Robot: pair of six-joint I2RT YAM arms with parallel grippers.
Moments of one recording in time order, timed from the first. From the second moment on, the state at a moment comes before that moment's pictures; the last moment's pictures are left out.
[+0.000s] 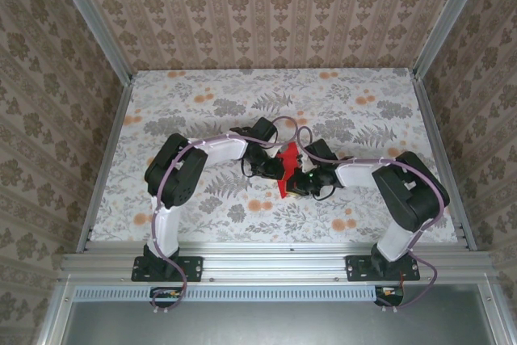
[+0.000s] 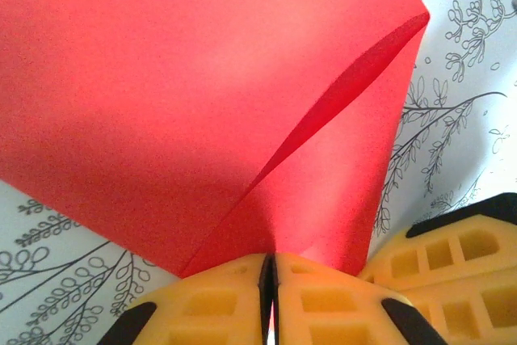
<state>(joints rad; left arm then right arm) -0.74 2.04 1.32 -0.54 0.50 -0.32 0.50 1.69 0.72 -0.11 -0.56 0.73</state>
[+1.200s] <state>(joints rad) -0.73 2.05 1.32 -0.54 0.52 -0.30 0.57 1.72 0.73 -0.05 -0.56 0.80</state>
